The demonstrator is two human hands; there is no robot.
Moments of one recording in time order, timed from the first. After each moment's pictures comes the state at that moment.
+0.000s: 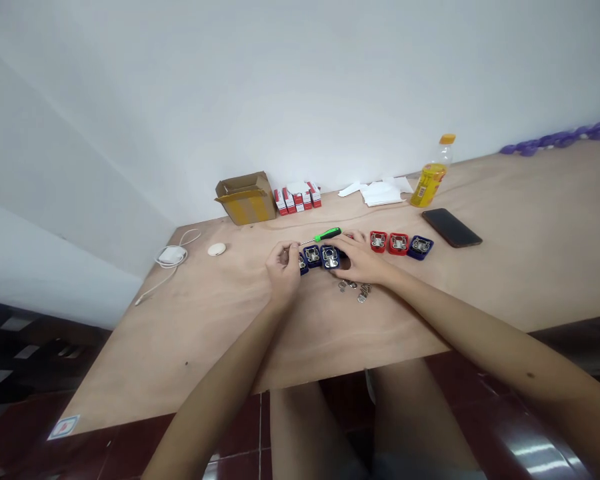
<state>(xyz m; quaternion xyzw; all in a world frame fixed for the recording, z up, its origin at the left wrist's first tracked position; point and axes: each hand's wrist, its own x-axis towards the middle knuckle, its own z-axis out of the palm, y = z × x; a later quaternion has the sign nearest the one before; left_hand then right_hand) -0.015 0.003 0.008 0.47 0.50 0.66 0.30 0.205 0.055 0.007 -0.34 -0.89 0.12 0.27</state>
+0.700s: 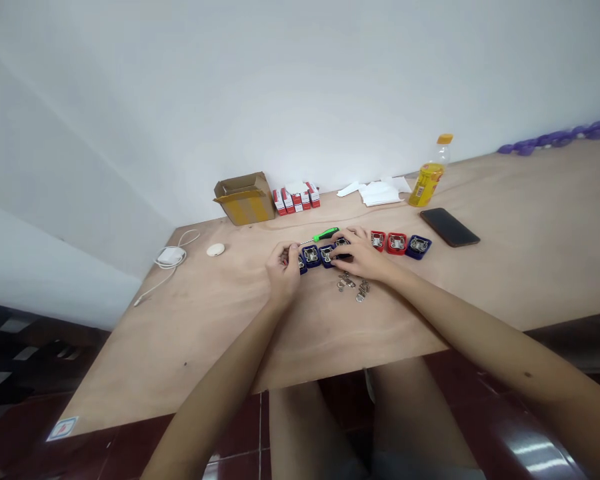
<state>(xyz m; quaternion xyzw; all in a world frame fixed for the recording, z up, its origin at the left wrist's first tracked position) -0.019 0.003 0.005 0.55 0.52 0.63 0.17 0.210 0.065 0.004 -0.33 -0.90 0.09 0.27</state>
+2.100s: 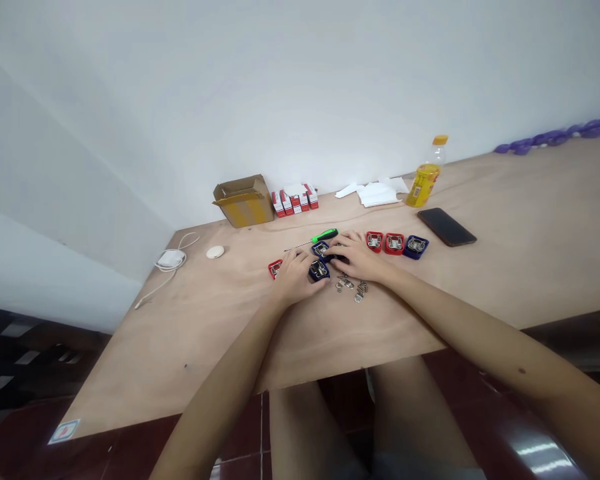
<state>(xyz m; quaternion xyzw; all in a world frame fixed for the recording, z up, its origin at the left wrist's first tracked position) -0.031 0.006 0.001 0.84 0.49 0.23 0.01 0.207 0.068 -0.003 -0.31 -0.91 0.10 0.26</state>
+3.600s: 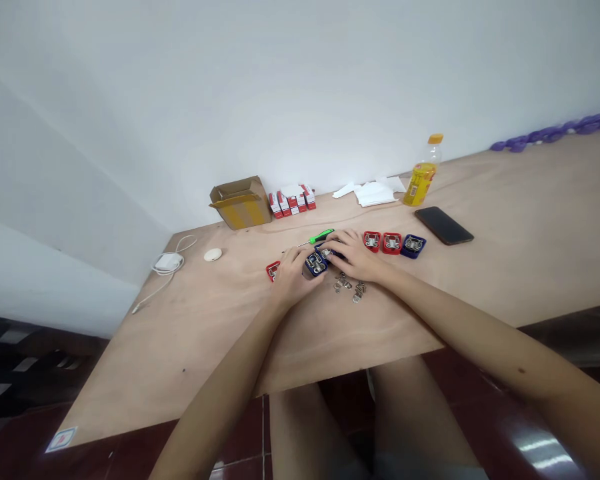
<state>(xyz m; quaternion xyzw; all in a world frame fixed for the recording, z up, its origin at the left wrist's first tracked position) -0.023 0.005 0.002 0.80 0.47 0.37 0.00 0.206 0.060 0.009 -0.30 -0.90 0.11 0.30</state>
